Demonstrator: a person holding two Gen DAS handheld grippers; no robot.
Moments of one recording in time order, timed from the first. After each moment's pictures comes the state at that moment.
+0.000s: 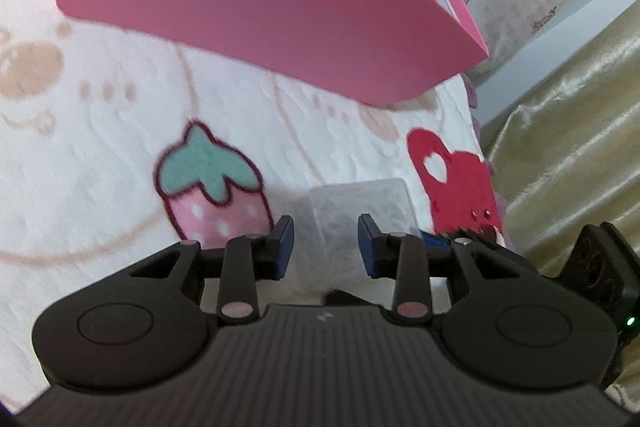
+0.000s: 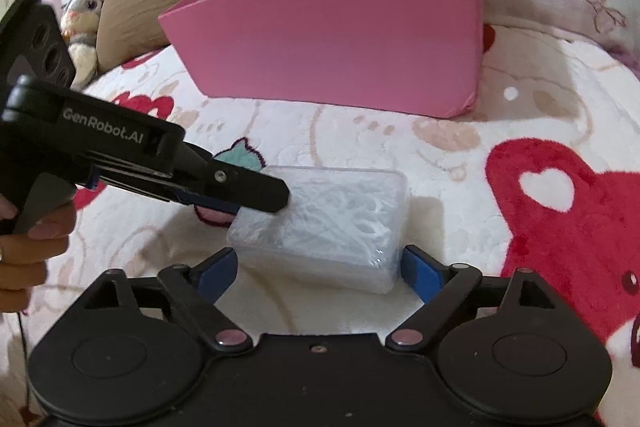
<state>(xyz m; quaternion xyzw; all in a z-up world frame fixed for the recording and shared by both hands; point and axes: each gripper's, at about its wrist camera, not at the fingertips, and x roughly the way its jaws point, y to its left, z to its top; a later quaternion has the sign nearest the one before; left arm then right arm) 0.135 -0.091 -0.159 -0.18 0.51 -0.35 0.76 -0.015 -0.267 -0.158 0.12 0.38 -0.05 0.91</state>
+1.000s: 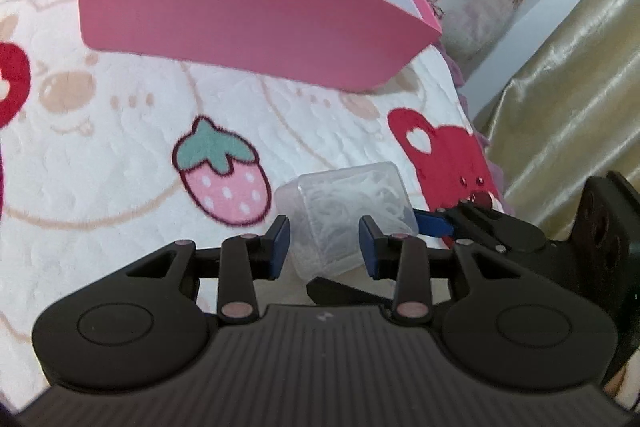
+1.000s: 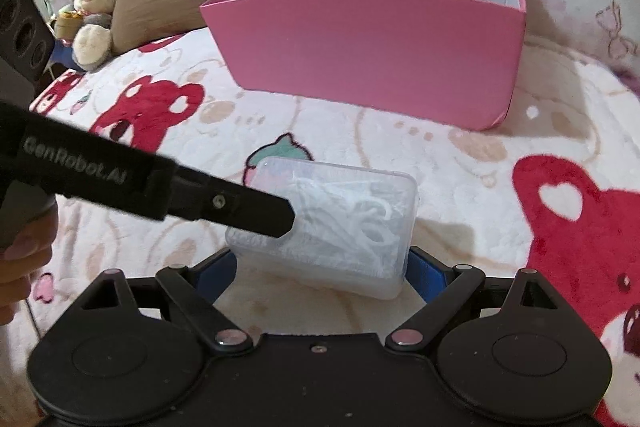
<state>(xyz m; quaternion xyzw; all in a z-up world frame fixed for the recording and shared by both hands) 0.094 -0.074 -0.119 -0.12 0.49 -0.35 0.78 -0.013 -0.233 -0.132 0.12 0.41 -0.04 0.90</state>
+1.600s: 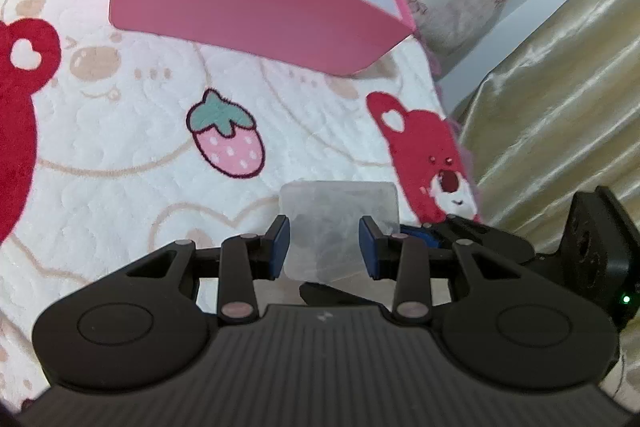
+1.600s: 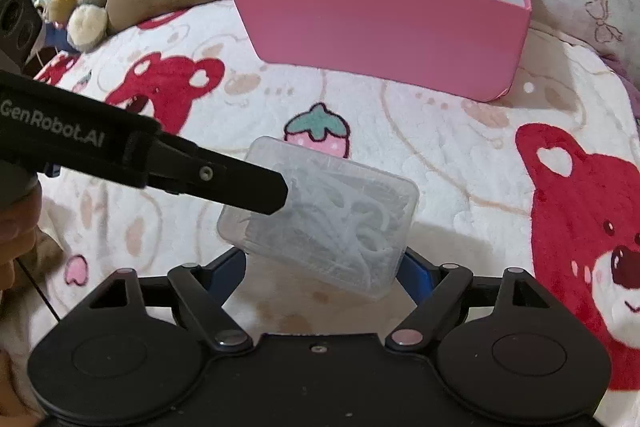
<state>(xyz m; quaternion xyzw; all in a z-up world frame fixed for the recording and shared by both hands) 0.070 -0.038 -0.088 -0.14 0.51 -0.37 0.76 -0.028 -0.184 -0.101 0.12 0.45 -0.08 0.88</state>
